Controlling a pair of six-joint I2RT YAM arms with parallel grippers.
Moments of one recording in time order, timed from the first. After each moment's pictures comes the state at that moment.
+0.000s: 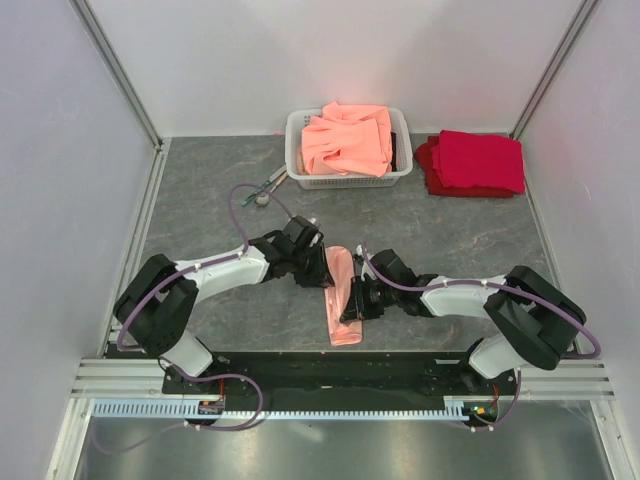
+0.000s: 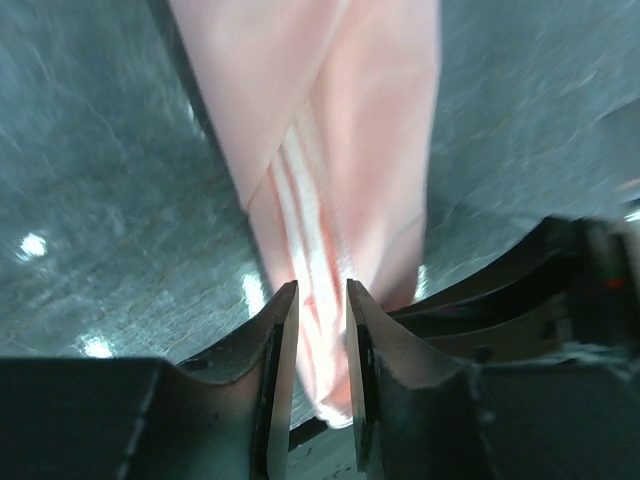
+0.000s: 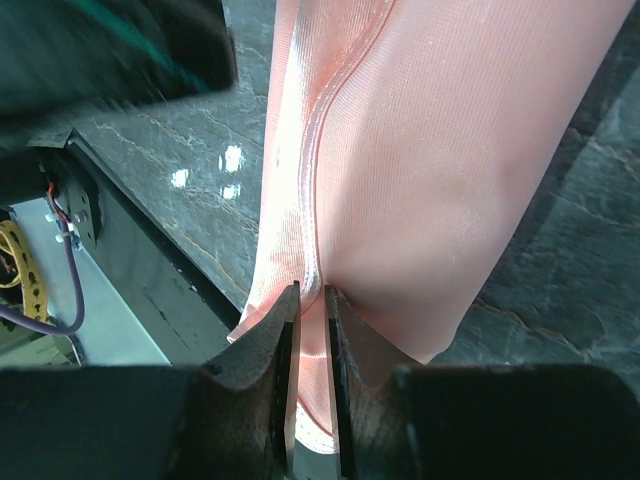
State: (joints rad) left arm -0.74 1.57 0.85 -0.26 0.20 -0.81; right arm 0.79 1.48 0.51 0.13 -0.42 0.74
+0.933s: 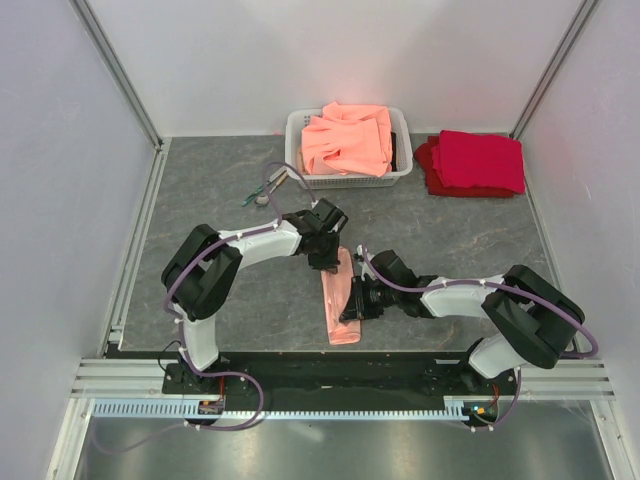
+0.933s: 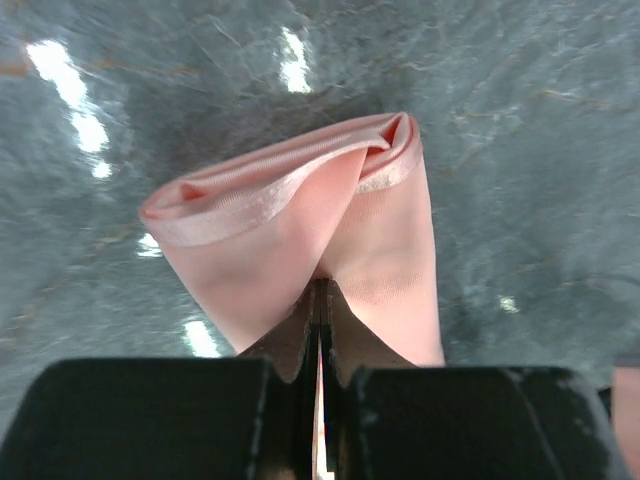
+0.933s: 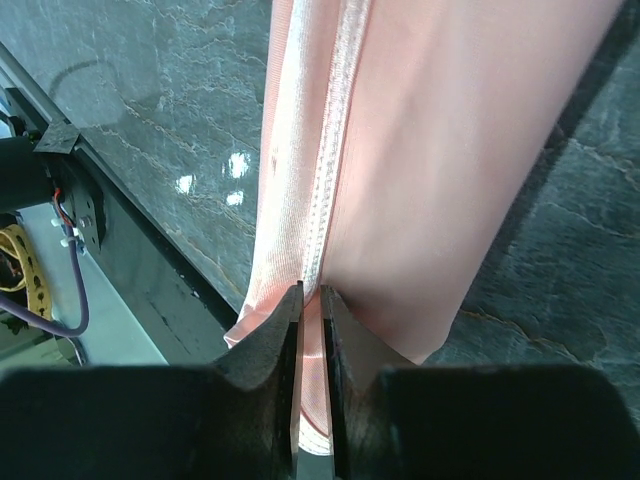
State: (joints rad) left arm -0.74 1.89 1.21 -0.42 0.08 -0.66; right arm 0.79 1.50 0.50 0.19 -0.43 0.75
